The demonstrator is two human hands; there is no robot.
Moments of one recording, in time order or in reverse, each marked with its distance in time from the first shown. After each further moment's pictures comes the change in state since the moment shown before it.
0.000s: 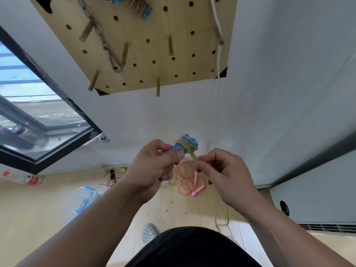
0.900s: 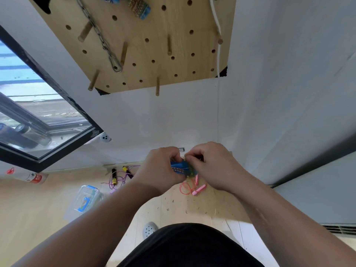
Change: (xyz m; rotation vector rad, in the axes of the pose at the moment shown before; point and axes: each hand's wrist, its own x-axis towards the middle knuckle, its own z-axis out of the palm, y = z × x) left_hand 0.016 -0.019 0.001 1.150 0.019 0.355; right_hand 0.038 -0.020 0.002 -0.595 -0.249 -0.026
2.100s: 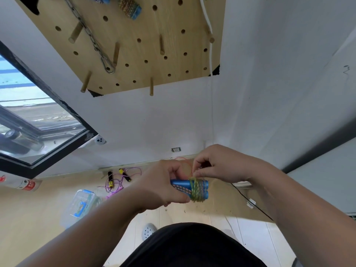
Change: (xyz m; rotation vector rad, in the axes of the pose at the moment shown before) left_hand -0.027 0.007 -0.003 -0.342 -0.371 -0.061; right_hand 0.005 0.035 -0.022 -0.136 -0.376 -0.106
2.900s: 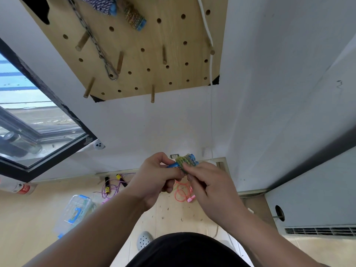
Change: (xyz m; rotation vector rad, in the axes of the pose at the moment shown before) left_hand 0.018 0.006 -0.001 -0.636 0.306 -0.208; right_hand -0.021 -0.024 0.075 0.168 0.775 -0.139
